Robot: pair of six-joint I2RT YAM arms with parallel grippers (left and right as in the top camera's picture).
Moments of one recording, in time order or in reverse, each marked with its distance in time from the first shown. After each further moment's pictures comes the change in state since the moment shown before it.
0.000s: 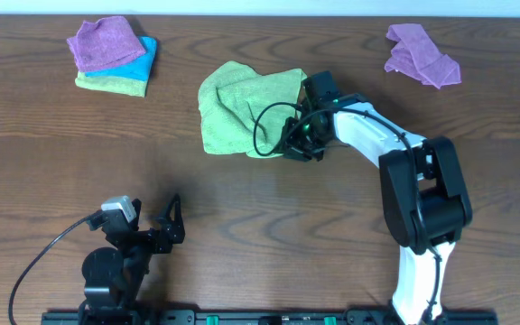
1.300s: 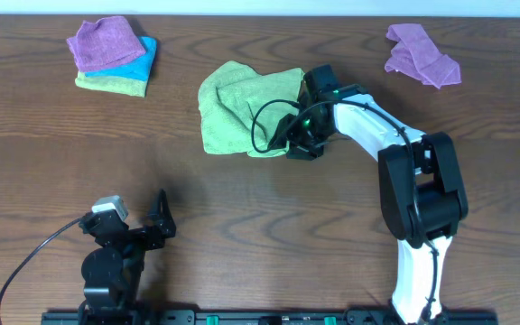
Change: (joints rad) left arm 0.000 0.000 -0.002 0.019 -0.166 0.071; right arm -0.015 0.042 0.095 -0.114 -0.060 -0.082
